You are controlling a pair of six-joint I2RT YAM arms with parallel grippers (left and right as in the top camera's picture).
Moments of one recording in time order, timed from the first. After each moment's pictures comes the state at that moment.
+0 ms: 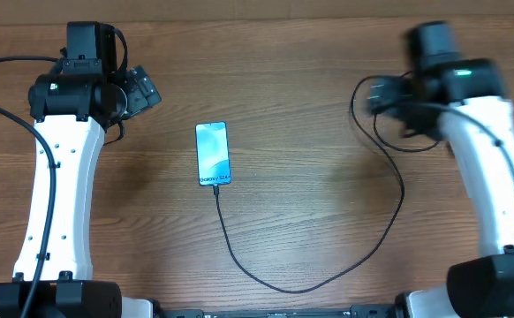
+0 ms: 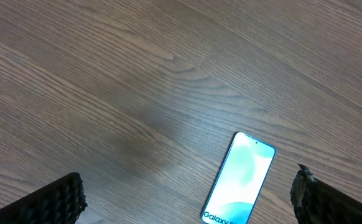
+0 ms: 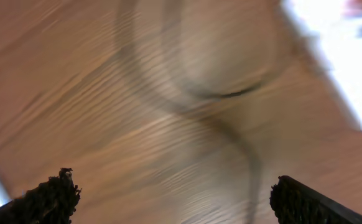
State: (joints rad) left arm 0.00 1.61 1.66 -1.13 -0.15 -0.52; right arm -0.01 1.66 1.67 -1.27 0.09 0.51
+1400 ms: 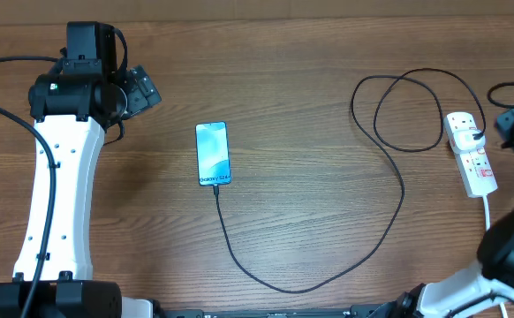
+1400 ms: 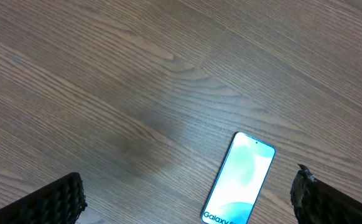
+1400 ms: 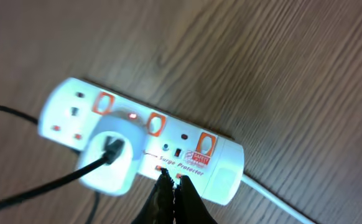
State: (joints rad) left arm 0.00 1.61 1.66 -1.13 -0.15 -0.52; right arm -0.52 1.87 1.60 -1.04 0.19 0.51
